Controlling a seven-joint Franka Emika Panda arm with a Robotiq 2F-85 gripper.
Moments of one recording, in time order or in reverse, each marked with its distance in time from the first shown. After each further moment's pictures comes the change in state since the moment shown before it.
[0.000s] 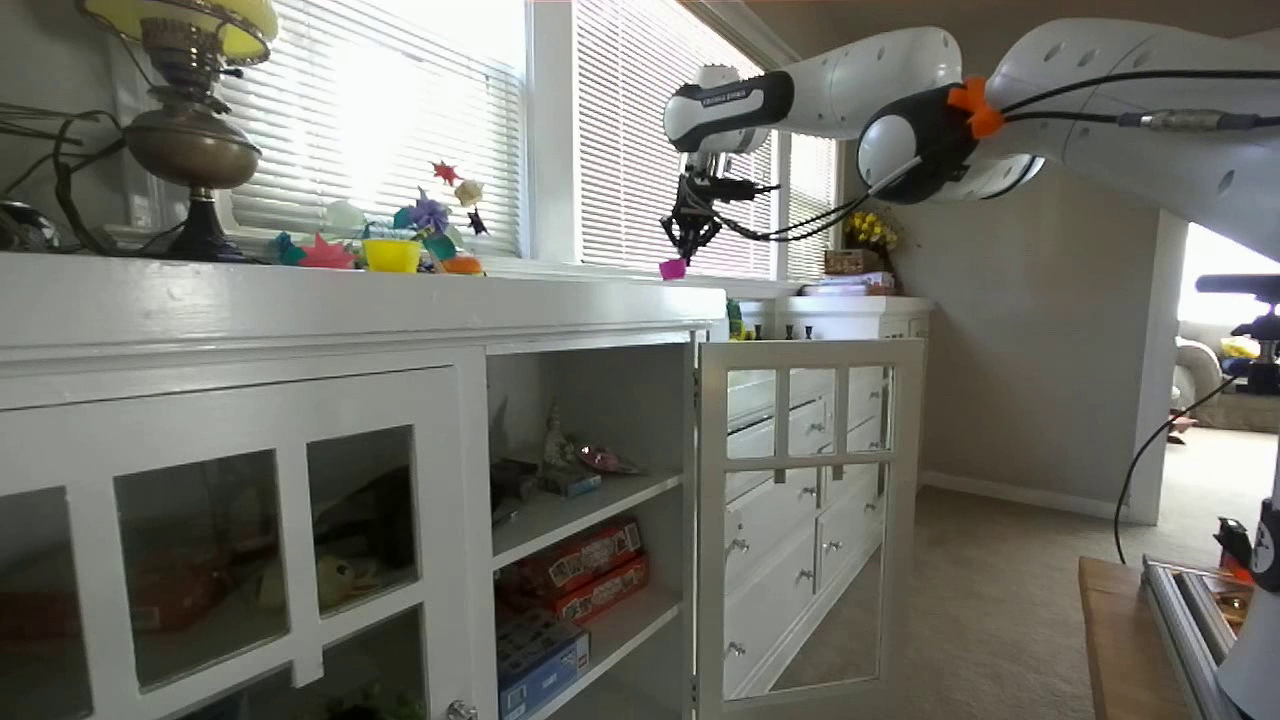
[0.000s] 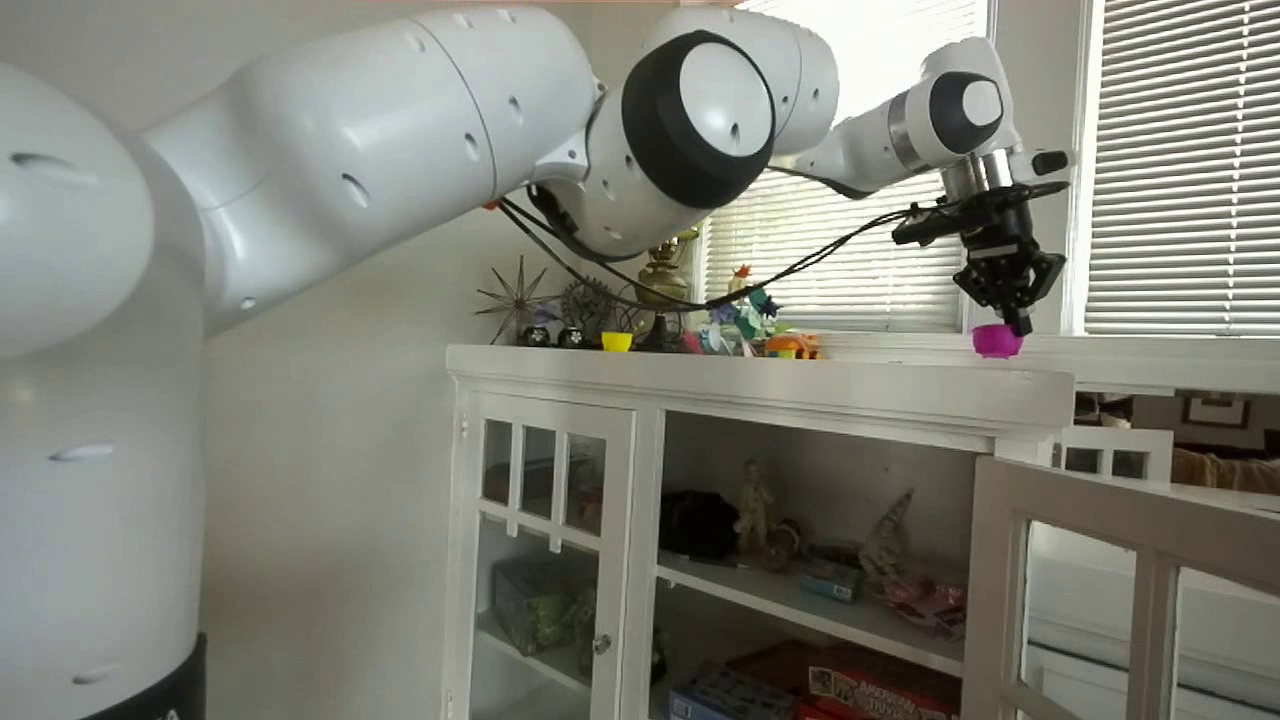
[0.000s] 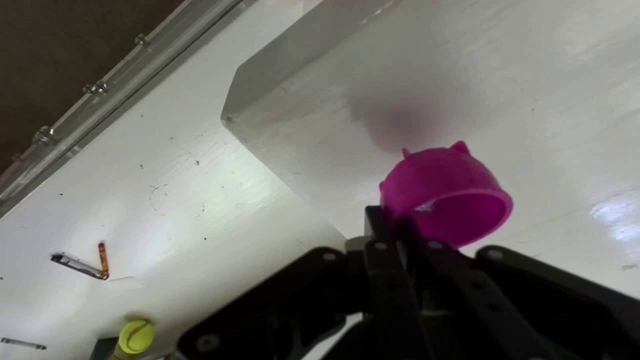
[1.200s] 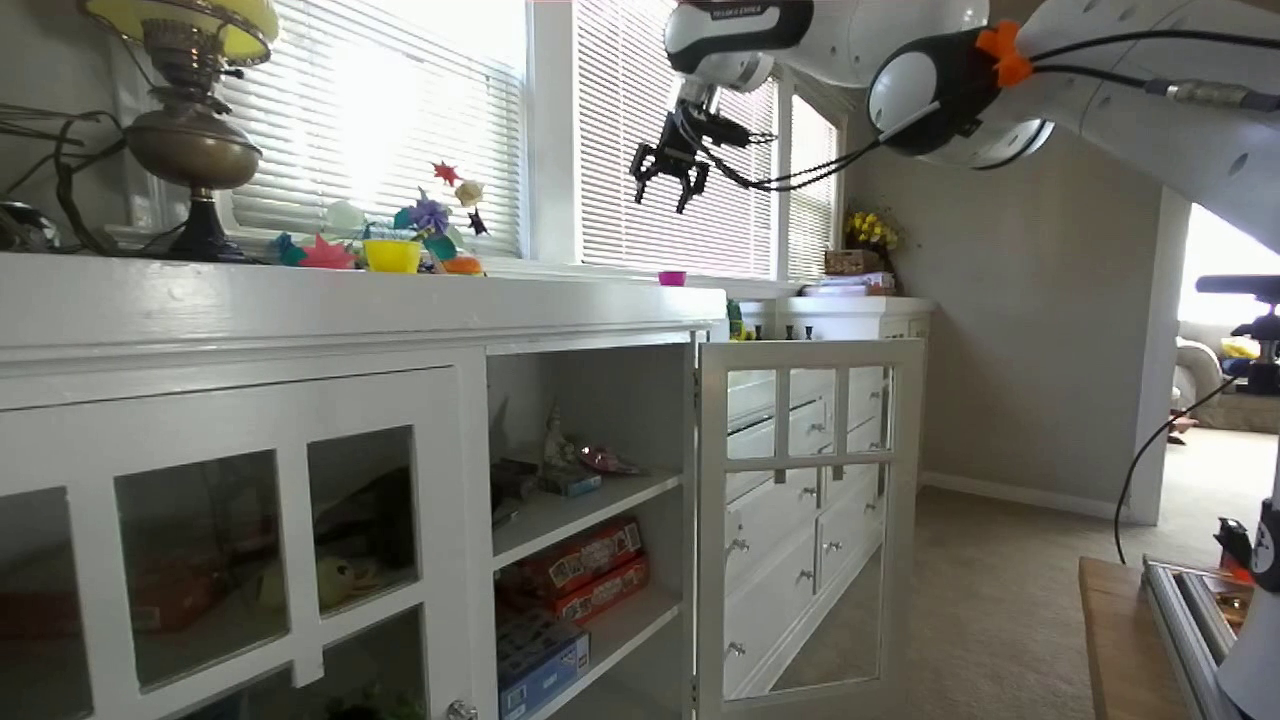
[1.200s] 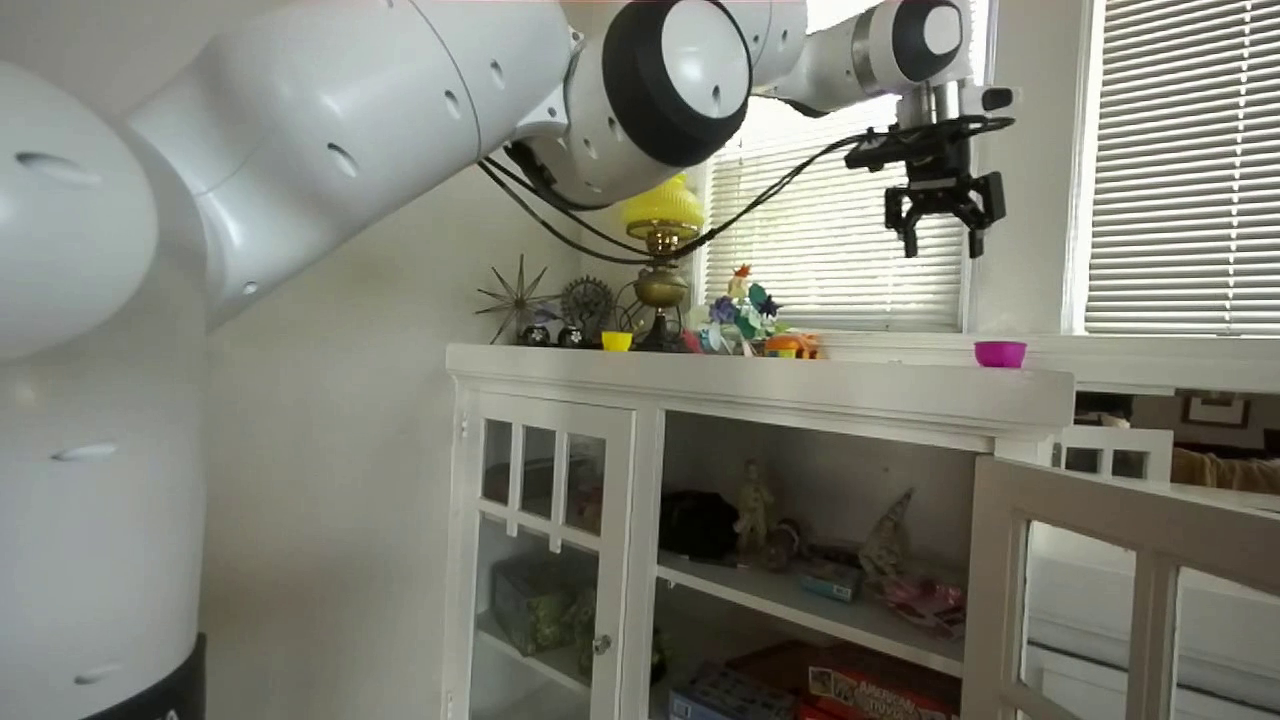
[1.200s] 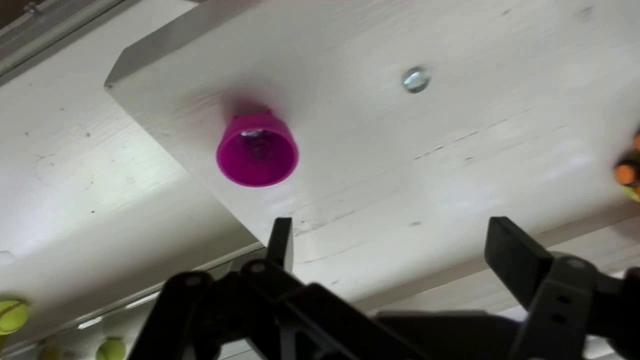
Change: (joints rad) arm 0.008 -0.133 0.133 0.015 0.071 -0.117 -0.098
